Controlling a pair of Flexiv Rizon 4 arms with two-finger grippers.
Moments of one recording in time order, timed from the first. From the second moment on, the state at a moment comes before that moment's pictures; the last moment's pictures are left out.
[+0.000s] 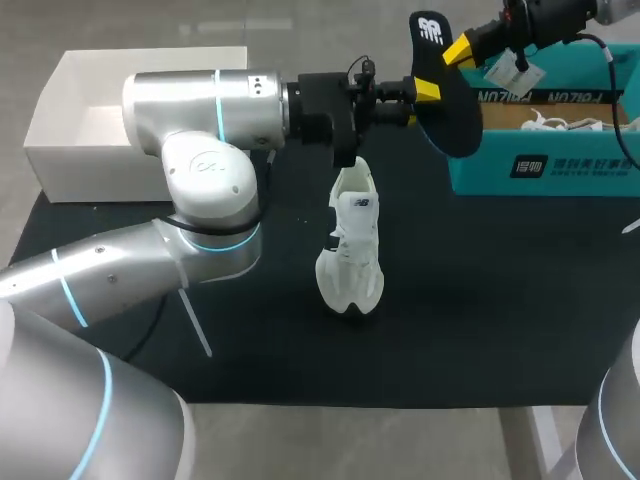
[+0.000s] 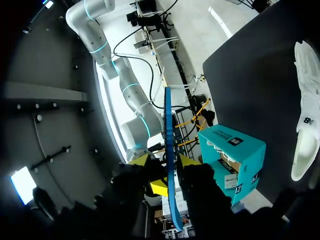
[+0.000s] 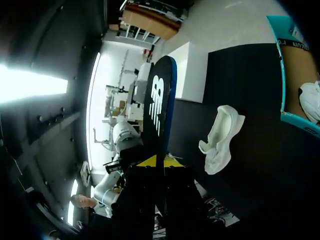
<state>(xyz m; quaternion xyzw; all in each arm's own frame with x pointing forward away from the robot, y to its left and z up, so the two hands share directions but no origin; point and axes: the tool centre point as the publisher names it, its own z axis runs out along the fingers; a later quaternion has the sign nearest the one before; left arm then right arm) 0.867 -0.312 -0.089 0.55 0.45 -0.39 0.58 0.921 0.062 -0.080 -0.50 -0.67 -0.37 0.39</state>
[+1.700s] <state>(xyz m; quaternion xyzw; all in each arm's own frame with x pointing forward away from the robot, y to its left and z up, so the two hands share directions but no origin) 0.874 -0.291 -0.089 0.51 0.49 -0.43 0.57 0.874 0.038 -0.015 -0.49 -0.63 -0.54 0.25</state>
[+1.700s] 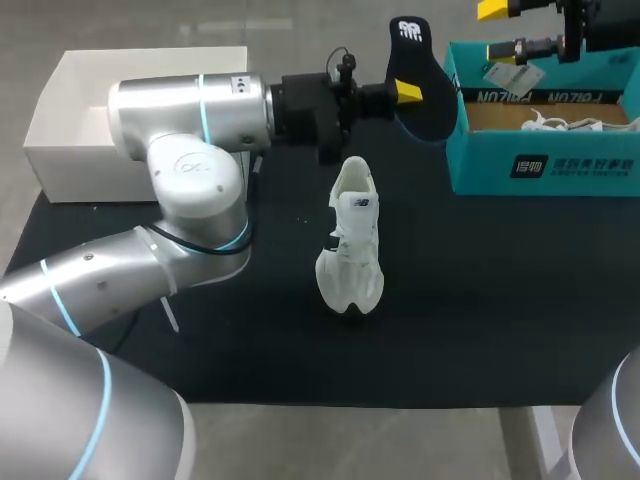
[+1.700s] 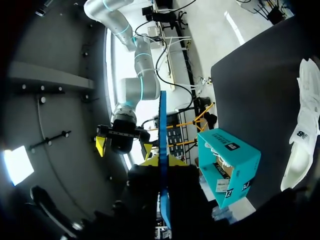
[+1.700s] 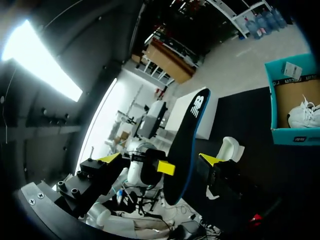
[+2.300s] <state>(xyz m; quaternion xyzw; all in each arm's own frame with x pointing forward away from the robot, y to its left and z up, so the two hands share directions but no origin) 0.873 -0.295 -0.089 0.53 0.49 -0.42 0.55 0.872 0.033 -0.003 -0.49 -0.63 -0.55 0.24</state>
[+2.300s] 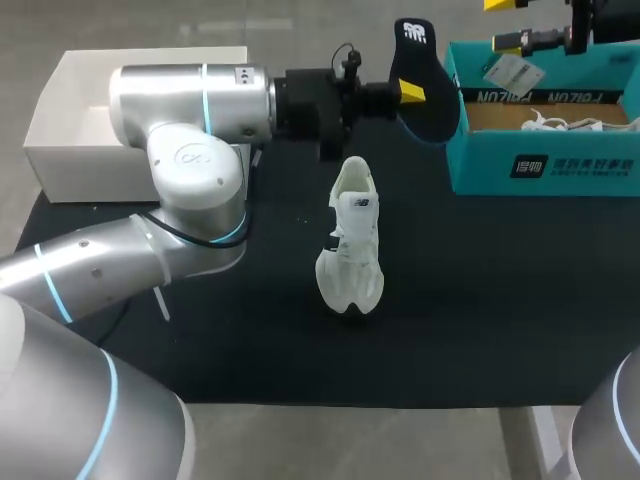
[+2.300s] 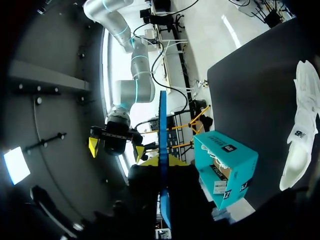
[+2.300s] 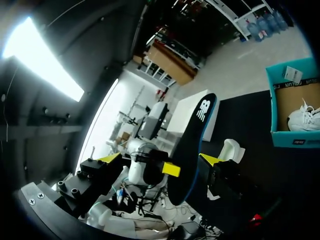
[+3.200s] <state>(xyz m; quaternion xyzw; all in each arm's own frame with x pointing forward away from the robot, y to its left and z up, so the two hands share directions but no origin) 0.876 -0.271 -0.071 0.50 0.51 -0.43 0.55 0.874 0.029 -0.020 -0.49 -0.62 -0.54 0.29</state>
